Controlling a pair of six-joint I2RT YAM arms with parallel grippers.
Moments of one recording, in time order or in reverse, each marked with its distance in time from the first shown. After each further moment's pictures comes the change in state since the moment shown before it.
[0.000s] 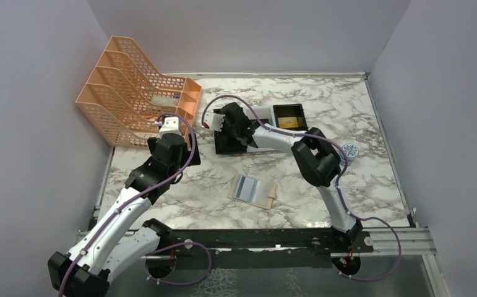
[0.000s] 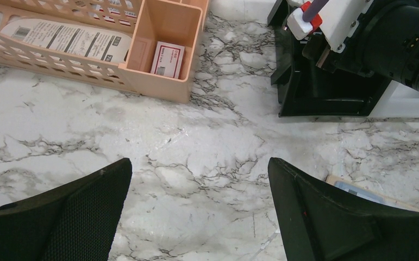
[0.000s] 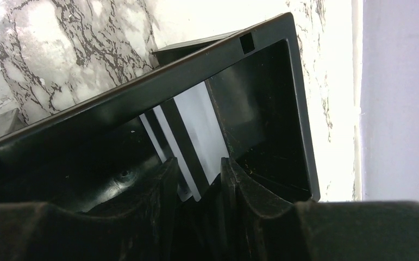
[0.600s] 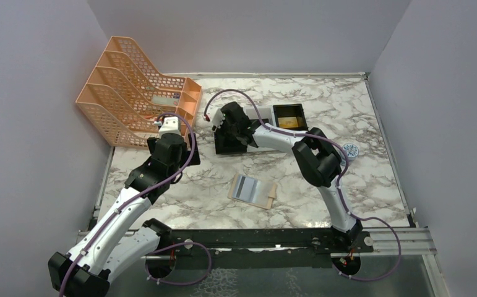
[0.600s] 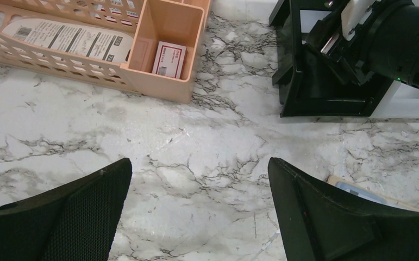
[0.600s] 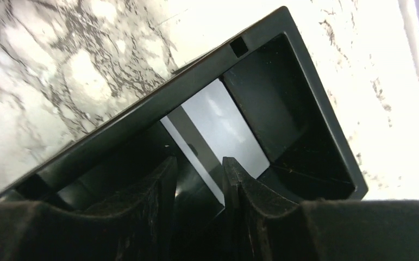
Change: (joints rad) left arm 0.006 0.000 0.000 -0.001 0.006 0.003; right arm 0.000 -0.005 0.001 -0.004 -0.053 0.255
